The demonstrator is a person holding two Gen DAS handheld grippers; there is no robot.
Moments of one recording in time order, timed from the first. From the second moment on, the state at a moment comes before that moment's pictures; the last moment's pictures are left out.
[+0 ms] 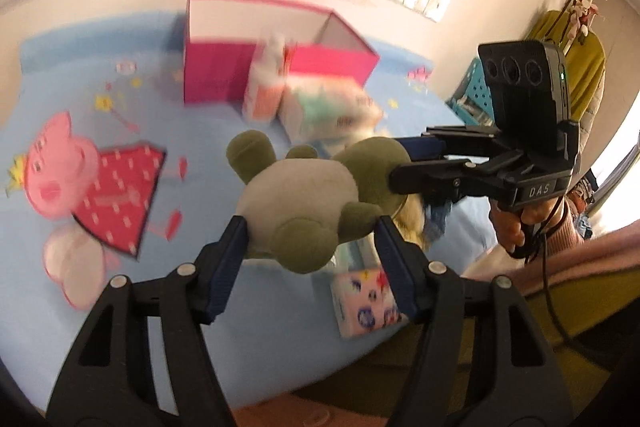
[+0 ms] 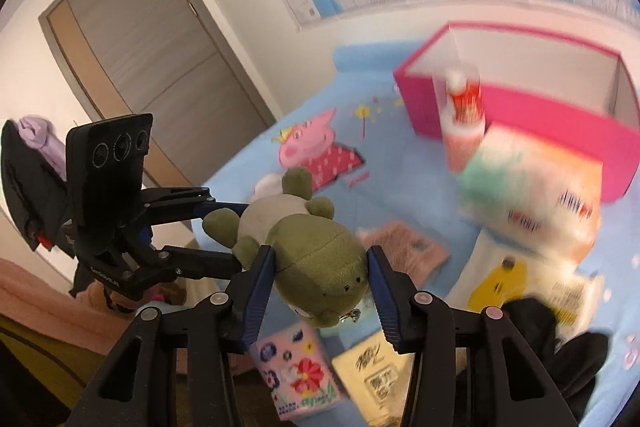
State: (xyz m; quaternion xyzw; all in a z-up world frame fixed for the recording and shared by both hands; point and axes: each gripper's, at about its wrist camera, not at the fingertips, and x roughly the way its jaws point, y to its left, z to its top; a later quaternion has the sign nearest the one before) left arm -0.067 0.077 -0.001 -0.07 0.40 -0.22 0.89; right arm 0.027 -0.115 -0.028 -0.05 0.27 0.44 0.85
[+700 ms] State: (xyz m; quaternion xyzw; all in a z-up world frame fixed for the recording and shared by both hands) left arm 0.095 0.080 0.080 -0.02 0.34 -0.17 0.92; right arm 0.118 -0.122 0.096 -0.04 0.15 0.39 0.91
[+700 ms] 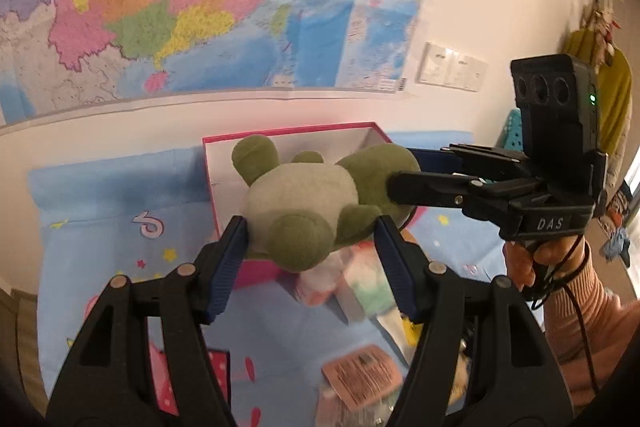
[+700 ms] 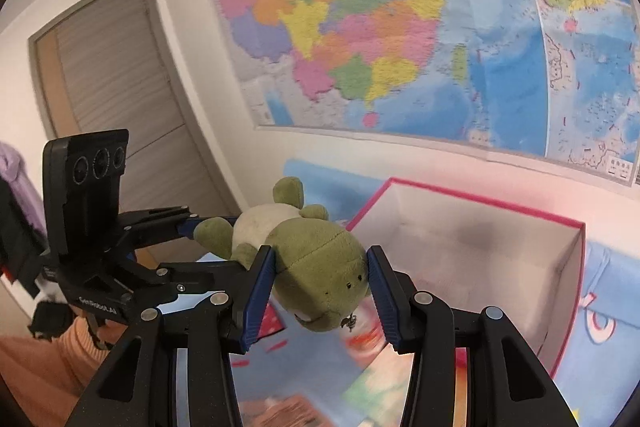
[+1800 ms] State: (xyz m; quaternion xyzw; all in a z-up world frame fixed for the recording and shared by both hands) left arm 0.122 0.088 0.049 -0.06 0.34 -0.12 0.93; right arm 0.199 -0.149 0.067 0.00 0.25 0.32 0.91
